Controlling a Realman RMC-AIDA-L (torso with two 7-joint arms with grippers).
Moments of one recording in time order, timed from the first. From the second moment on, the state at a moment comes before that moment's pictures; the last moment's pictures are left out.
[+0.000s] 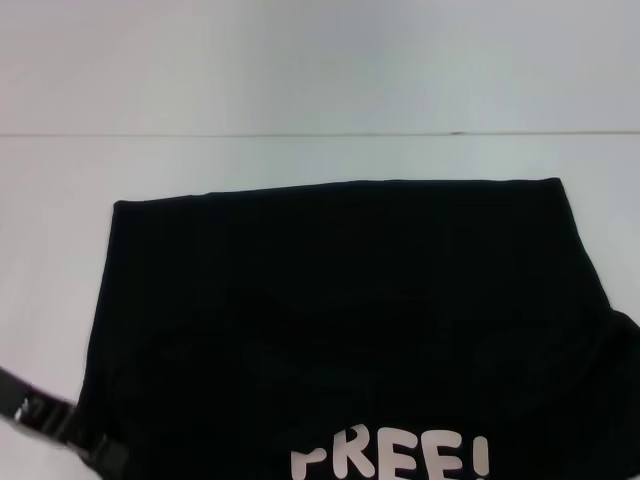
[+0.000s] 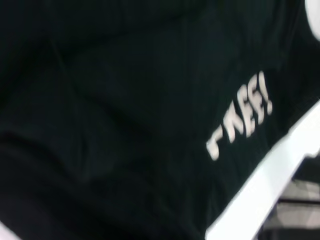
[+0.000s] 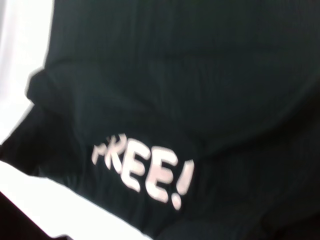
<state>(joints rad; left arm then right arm) -0.72 -1.98 0.44 0.80 2.85 2.05 -2.21 0.52 1.90 -0.59 -0.88 -2.53 -1.98 2.38</state>
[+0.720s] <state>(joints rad) -0.81 -1.92 0.25 0.78 2.75 1.83 -2.36 0.62 1.85 -0.34 -0.84 -2.42 -1.78 2.39</state>
